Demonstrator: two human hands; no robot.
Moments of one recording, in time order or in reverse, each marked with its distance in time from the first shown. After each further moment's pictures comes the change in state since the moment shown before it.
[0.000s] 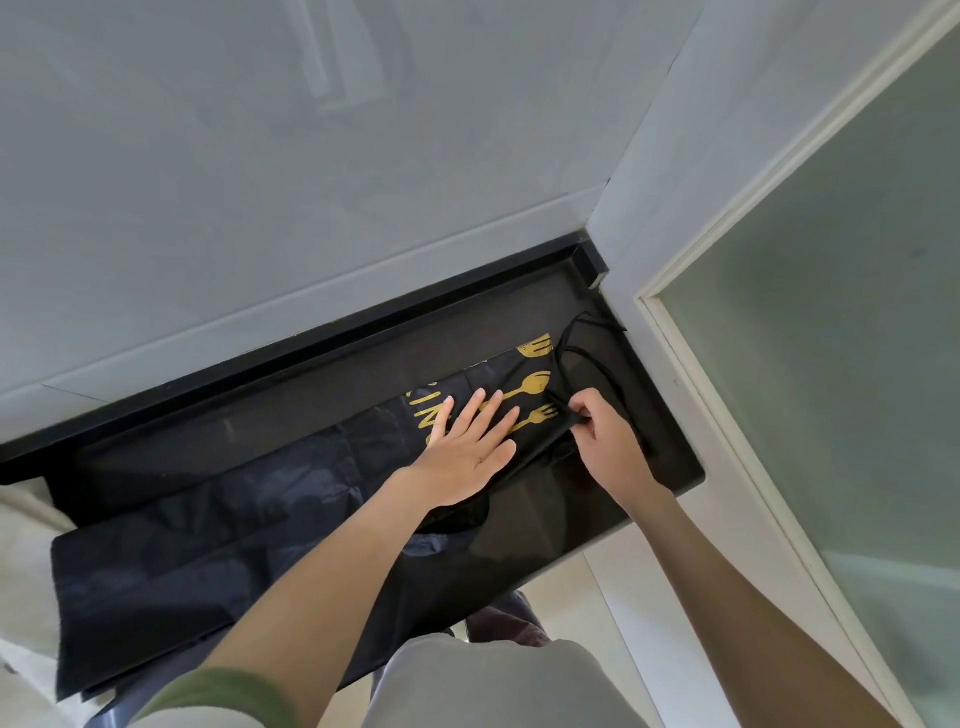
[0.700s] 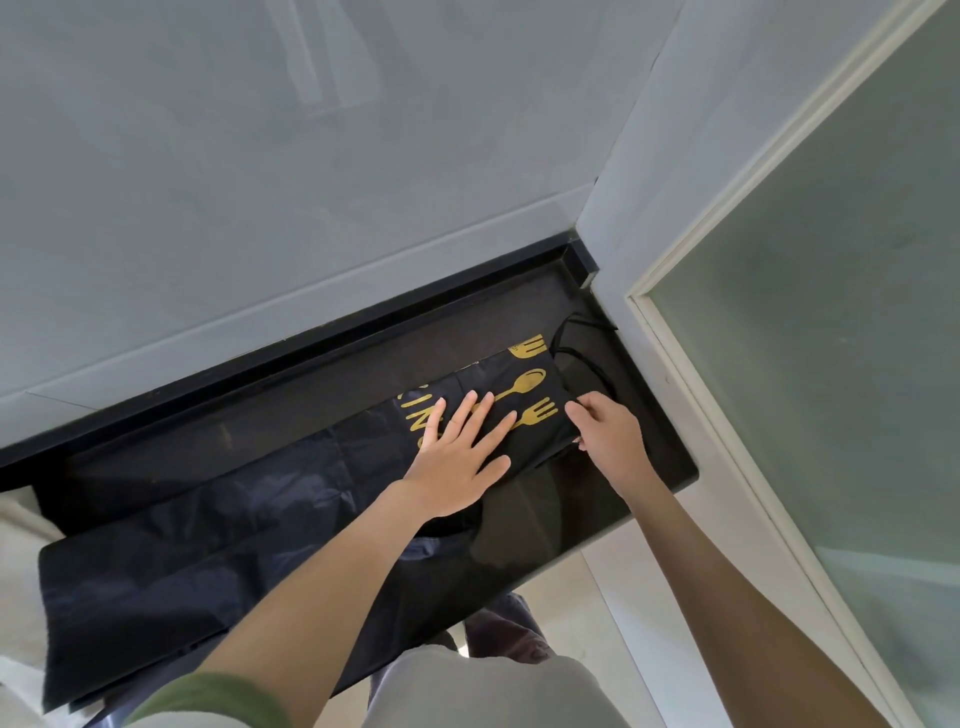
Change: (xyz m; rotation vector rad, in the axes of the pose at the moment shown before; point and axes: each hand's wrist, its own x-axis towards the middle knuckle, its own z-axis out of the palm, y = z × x) left_hand 0.000 0.001 0.012 0.116 0.139 0.022; right_hand 0.008 -0.003 -0.007 0.261 0.013 0.280
